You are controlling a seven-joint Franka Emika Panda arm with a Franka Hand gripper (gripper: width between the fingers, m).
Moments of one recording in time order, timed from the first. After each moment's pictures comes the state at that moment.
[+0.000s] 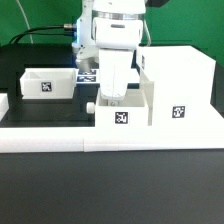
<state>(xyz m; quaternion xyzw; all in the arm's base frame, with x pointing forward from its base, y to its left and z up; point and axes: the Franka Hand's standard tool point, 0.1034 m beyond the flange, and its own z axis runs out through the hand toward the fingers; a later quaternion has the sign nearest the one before) 0.525 -0.003 0.012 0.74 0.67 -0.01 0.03</state>
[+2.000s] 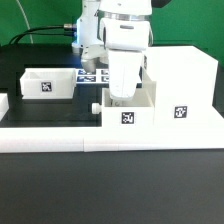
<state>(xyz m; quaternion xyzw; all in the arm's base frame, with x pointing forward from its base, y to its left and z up) 0.522 0.005 0.011 0.71 0.70 -0.02 0.04</state>
